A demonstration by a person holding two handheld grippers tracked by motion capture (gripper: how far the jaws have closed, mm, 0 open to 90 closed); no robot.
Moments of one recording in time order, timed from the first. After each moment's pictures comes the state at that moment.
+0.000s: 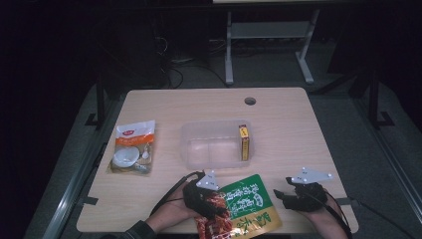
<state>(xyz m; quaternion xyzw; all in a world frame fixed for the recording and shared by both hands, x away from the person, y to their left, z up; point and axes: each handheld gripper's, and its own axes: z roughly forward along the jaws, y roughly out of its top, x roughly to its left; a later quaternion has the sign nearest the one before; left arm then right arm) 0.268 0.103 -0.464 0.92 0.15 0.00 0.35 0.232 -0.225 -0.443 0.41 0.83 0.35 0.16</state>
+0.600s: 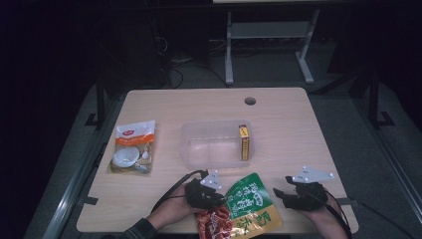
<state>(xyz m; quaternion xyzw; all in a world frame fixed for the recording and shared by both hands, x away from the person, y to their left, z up) 0.270 0.096 -0.457 0.93 0.14 -0.02 0.33 0.232 -0.226 -0.441 0.41 0.82 0.36 0.17</state>
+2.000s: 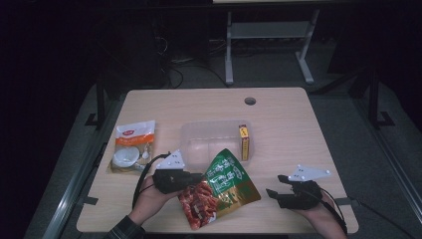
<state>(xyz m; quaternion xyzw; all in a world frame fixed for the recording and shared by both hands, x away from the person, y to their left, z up) 0.279 0.174 -0.403 0.86 0.22 0.04 0.46 0.237 -0.215 -0.436 0.38 0.83 0.40 0.13</state>
